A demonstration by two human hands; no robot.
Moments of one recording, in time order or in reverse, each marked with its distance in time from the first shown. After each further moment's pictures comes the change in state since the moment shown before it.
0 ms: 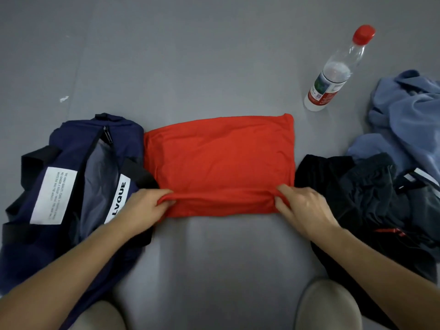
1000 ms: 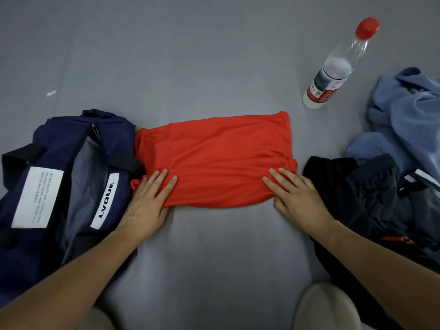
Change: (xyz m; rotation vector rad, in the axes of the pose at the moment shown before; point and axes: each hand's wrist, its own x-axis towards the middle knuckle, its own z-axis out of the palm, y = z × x) left_hand 0.013 -0.022 0.047 0.325 0.079 0.122; right_hand 0.014 0.034 0.038 -0.163 0.037 -0.213
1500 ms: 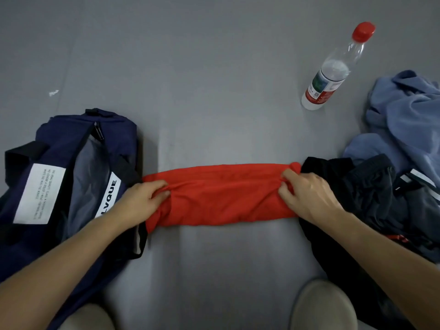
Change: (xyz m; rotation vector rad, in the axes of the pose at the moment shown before) left_hand 0.006 0.006 -0.047 -0.396 -0.076 -0.190; right_hand 0.017 -0.007 -0.053 0.130 -0.091 0.310
